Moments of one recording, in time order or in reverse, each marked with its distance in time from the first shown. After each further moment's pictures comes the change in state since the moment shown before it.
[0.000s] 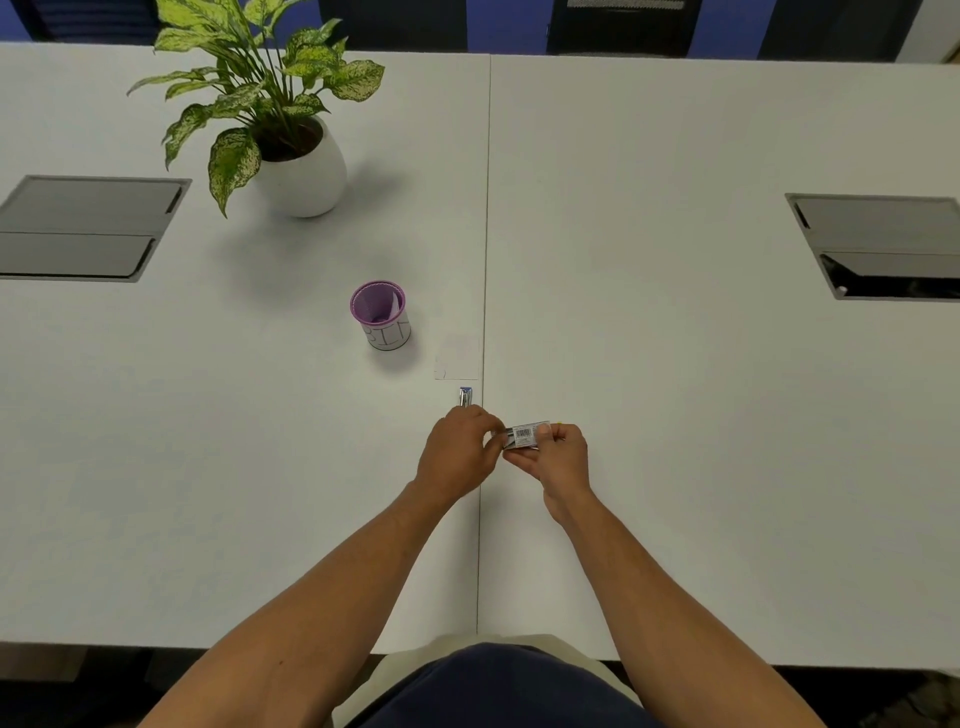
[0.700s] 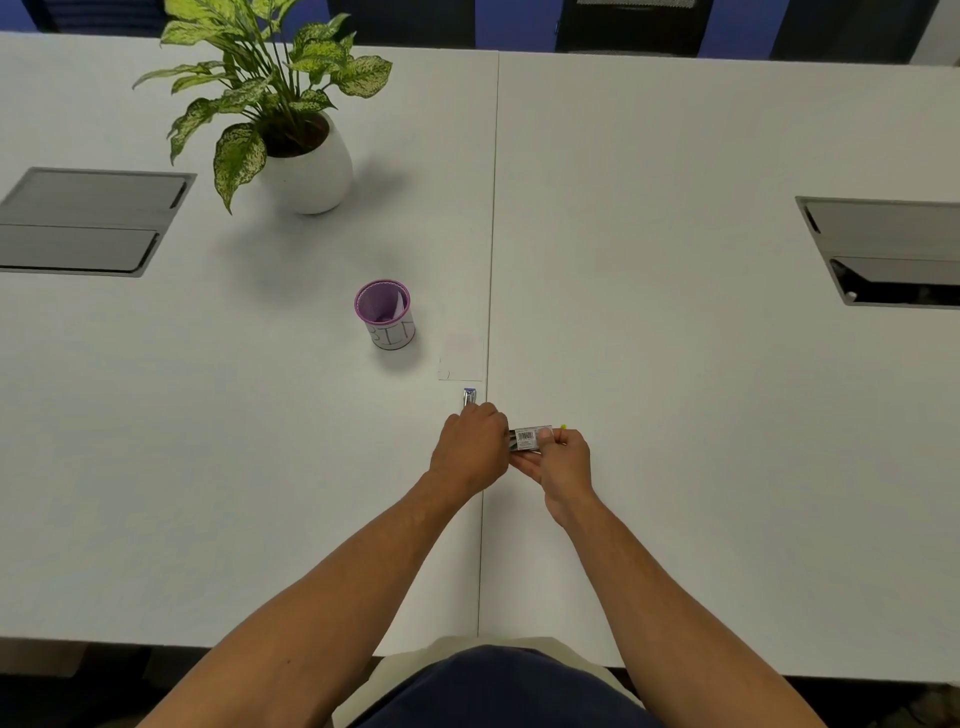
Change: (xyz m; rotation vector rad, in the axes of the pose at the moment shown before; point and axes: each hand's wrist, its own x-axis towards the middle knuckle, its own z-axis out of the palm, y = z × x) left_hand 0.016 0.009 0.003 0.266 -0.181 -0.013; right_hand 0.001 -0.003 0.003 0.048 -0.012 0.040
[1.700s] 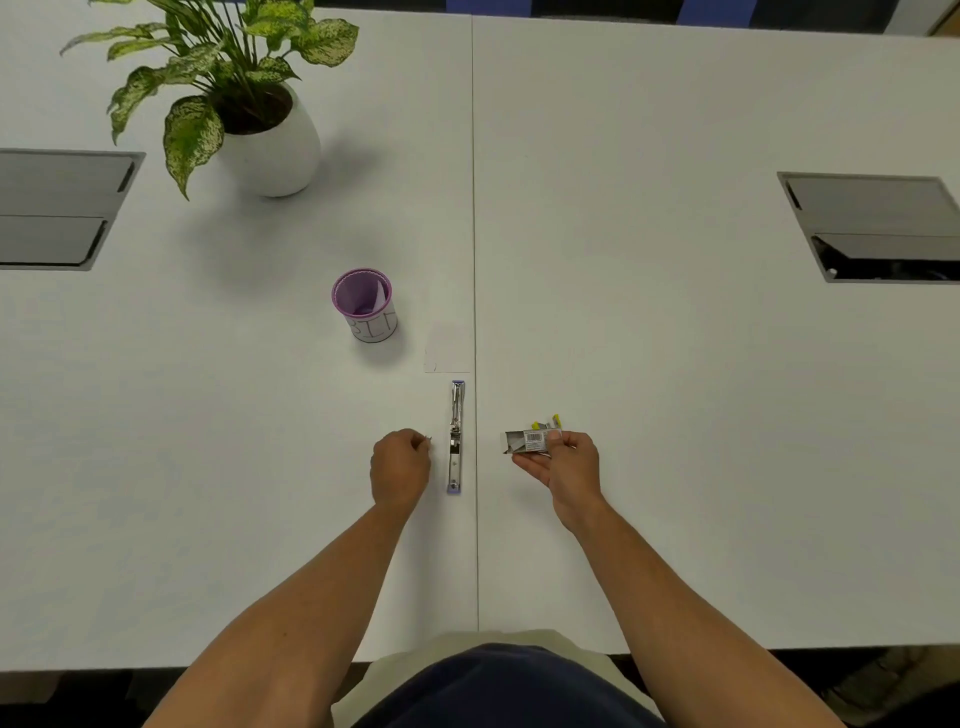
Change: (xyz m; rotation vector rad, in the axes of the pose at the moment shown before) left_hand -0.020 -0.080 0.044 -0.517 0.132 -0.668; right_hand -0.003 -0.001 -0.009 0.045 0.111 0.059
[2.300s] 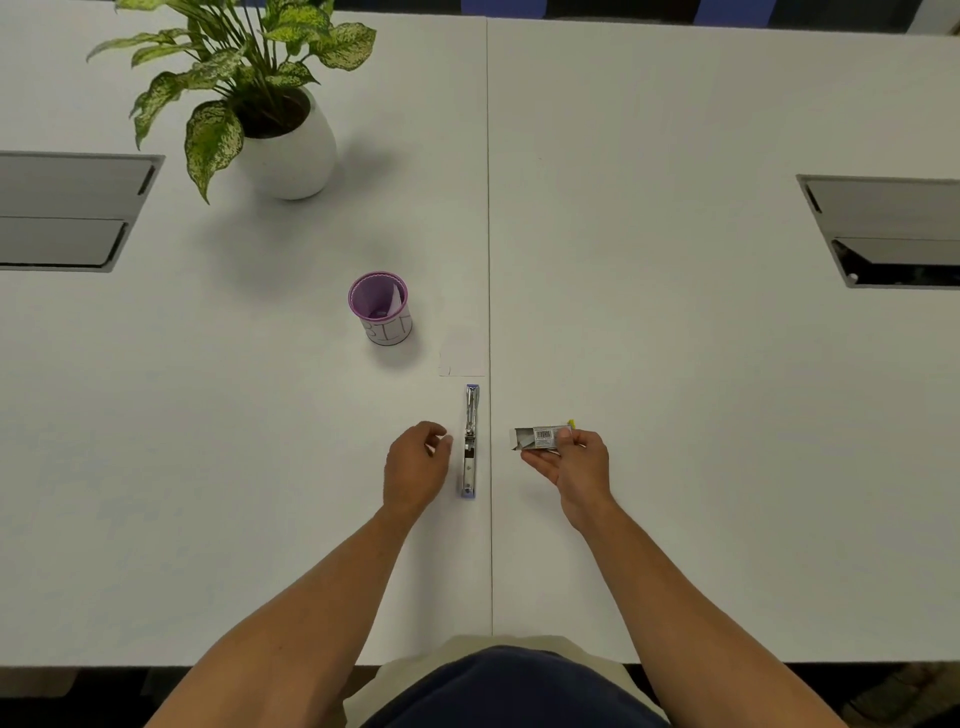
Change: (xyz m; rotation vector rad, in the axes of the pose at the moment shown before) left_hand 0.000 -0.005 -0.007 -0.127 -0.025 0.193; right_hand 0.000 -0.003 0.013 0.013 -0.019 -0.017
